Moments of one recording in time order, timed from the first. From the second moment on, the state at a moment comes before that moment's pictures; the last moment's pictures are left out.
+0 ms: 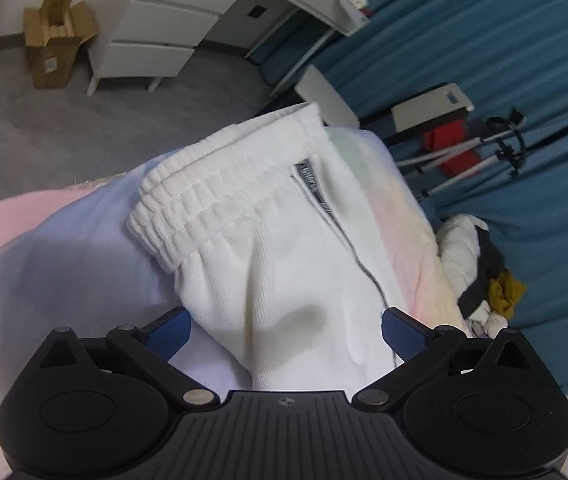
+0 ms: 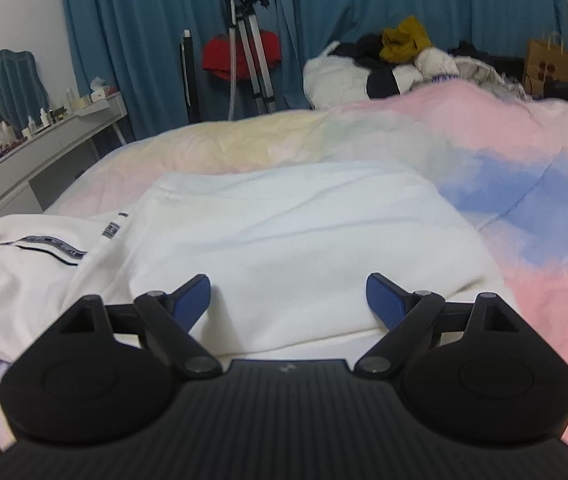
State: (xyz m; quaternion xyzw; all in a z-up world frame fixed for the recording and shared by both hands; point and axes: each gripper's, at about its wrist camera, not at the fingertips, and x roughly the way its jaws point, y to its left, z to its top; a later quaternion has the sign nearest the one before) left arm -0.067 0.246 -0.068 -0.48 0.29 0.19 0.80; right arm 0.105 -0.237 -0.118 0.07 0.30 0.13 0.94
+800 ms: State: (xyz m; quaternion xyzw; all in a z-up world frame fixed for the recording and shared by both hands) left arm -0.018 0.120 0.023 -0.21 0.17 0.13 0.95; right arm 0.097 -0.280 -0.090 0.09 0.26 0.08 0.96
